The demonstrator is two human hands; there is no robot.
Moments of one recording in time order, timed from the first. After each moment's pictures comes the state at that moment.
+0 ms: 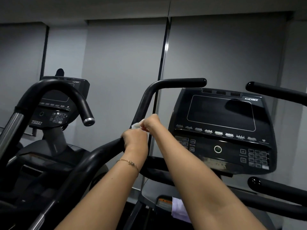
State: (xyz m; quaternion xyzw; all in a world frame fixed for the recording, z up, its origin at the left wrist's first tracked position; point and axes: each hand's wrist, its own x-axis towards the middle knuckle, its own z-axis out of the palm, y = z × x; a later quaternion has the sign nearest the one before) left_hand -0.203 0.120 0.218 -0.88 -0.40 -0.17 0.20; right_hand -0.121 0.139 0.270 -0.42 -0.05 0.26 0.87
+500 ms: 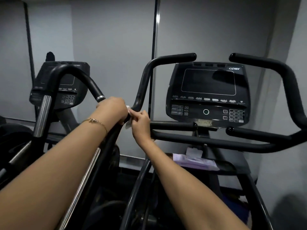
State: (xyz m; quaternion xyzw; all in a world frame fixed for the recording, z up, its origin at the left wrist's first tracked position) left_hand -0.359 0.099 0.244 -0.90 -0.40 -0.16 0.02; right_hand -0.255 0.081 0.153 -0.62 -0.43 -0.13 0.64
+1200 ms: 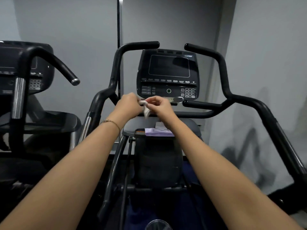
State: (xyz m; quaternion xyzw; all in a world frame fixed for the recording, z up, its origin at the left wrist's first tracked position) left_hand -0.396 0.002 0.186 -0.92 -0.12 -0.28 -0.24; right_hand -0.310 -0.106 0.155 -0.67 -0.38 -0.04 0.63
